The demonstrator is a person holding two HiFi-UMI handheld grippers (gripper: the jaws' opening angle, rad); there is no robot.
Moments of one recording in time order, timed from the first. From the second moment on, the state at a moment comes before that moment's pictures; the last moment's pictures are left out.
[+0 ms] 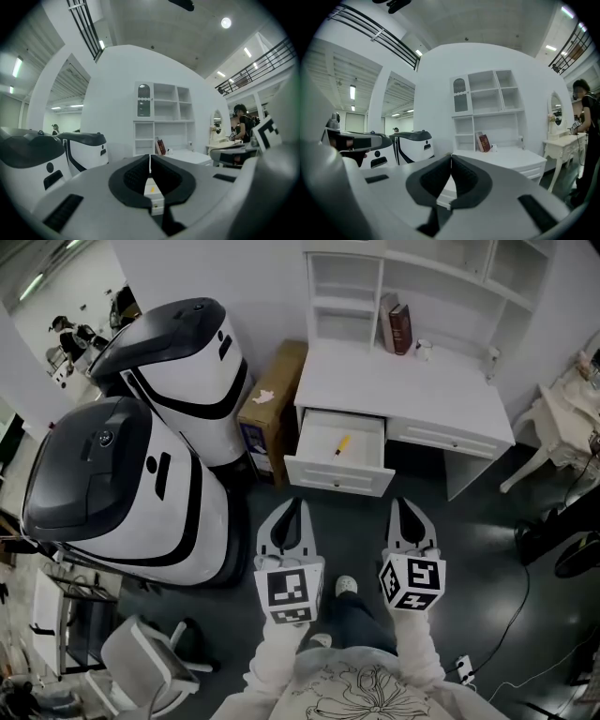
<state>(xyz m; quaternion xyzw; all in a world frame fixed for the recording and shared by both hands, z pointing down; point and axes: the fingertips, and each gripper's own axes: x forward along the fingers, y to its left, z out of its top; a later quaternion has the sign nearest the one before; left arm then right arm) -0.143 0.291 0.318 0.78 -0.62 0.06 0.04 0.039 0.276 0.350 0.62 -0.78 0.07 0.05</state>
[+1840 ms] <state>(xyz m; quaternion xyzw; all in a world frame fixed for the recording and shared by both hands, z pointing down) -0.078 -0.056 0.354 0.79 -0.61 0.09 0.08 0.104 -0.067 0.377 0.63 -0.77 0.10 0.06</state>
